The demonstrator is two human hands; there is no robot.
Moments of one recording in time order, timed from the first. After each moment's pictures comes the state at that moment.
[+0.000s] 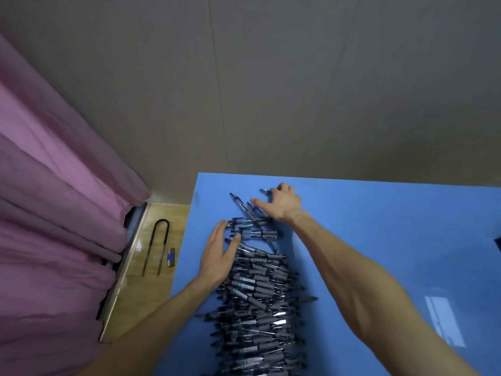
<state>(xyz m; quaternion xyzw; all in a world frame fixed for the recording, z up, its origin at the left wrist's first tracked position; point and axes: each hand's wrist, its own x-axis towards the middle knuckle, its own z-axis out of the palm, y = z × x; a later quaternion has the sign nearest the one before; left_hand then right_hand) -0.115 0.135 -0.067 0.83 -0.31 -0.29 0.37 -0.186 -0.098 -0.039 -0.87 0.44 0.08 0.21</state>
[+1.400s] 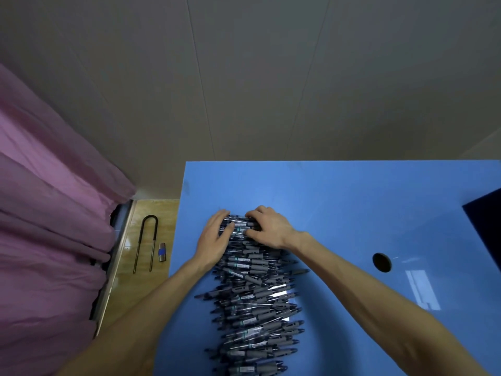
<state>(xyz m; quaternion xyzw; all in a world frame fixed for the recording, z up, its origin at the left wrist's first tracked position) -0.110 0.138 -0.072 0.79 -0.37 -0.32 0.38 -0.253 -0.009 -0.035 -0.92 0.28 0.11 0.26</state>
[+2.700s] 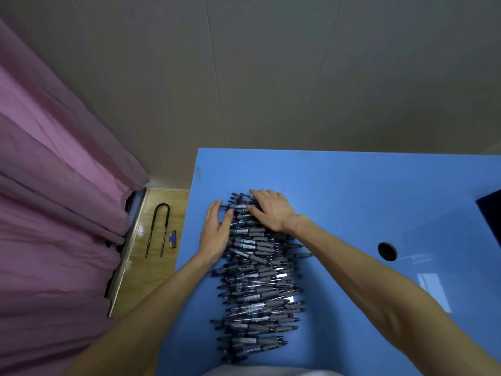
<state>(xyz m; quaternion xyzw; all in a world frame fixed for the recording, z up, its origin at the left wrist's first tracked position) -0.135 0.169 -0.052 0.80 -0.25 -0.31 0.44 -0.244 -0.003 -0.036 -0.94 0.25 0.09 0.19</state>
